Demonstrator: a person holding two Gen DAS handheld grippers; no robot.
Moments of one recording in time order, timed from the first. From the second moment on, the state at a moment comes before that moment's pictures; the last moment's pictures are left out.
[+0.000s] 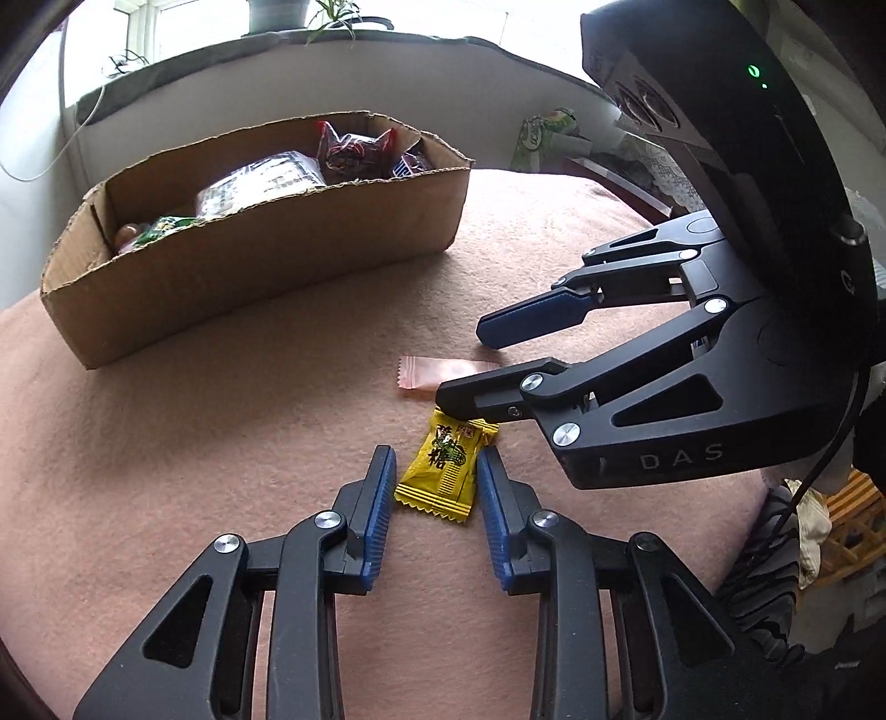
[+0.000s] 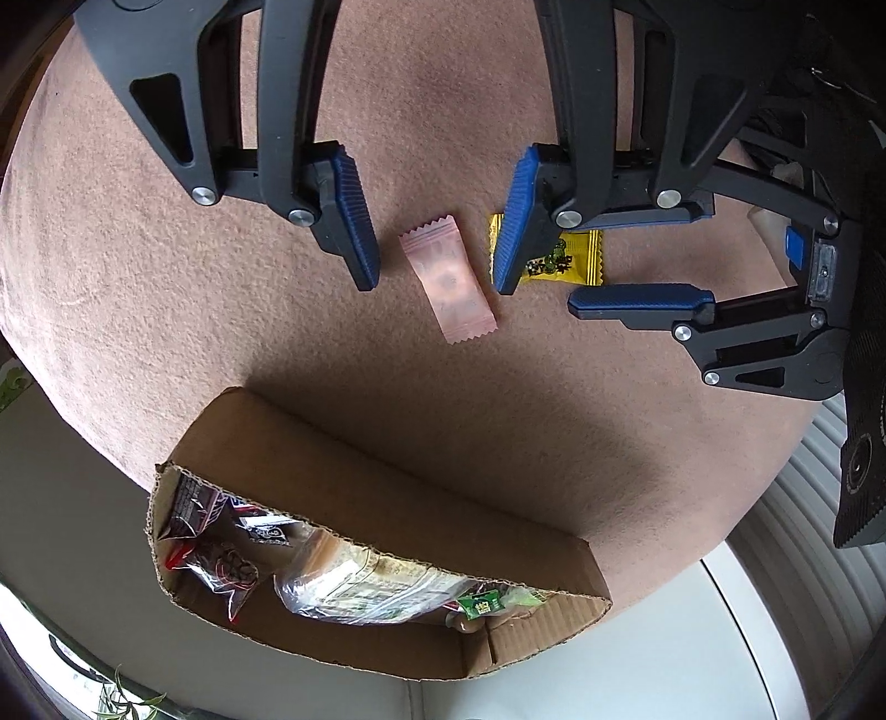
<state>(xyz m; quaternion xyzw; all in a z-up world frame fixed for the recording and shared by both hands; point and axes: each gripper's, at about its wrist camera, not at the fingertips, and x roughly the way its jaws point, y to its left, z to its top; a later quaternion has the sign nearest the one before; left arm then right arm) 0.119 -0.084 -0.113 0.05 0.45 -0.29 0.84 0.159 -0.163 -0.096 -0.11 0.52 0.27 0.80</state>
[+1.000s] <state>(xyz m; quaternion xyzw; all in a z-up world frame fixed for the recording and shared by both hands) 0.122 -0.044 -0.108 0.01 0.44 -0.24 0.86 0.149 -0.160 -0.088 -0.12 0.51 0.25 0.82</state>
